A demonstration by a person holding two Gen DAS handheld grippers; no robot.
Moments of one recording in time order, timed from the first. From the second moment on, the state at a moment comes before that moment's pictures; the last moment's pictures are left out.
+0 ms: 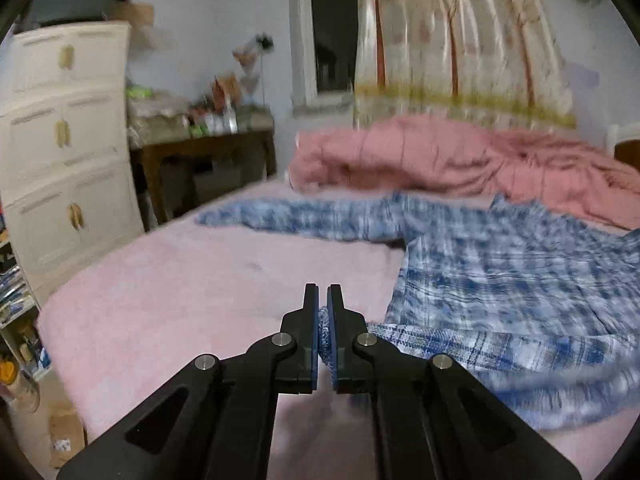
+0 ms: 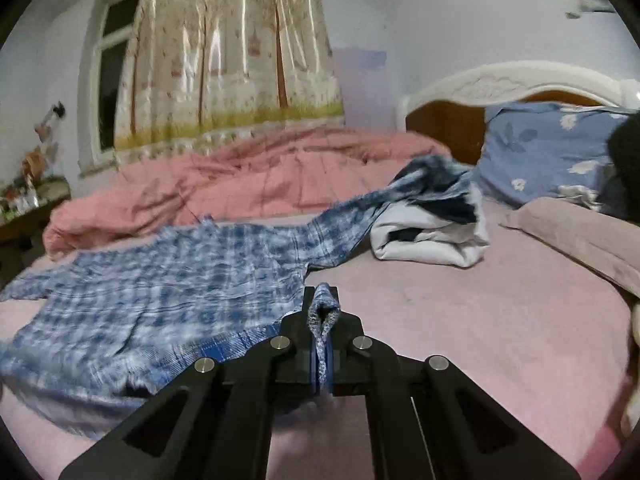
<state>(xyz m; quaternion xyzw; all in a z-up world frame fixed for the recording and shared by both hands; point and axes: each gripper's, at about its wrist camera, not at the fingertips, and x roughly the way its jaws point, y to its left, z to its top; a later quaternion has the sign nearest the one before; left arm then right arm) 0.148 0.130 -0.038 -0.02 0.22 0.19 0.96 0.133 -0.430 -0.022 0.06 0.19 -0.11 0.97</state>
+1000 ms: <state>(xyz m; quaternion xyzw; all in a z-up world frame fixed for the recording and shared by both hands) 0.181 -0.030 -0.059 0.11 0.36 -0.09 0.92 0.194 -0.296 -0.060 -0.07 0.42 0.14 0.89</state>
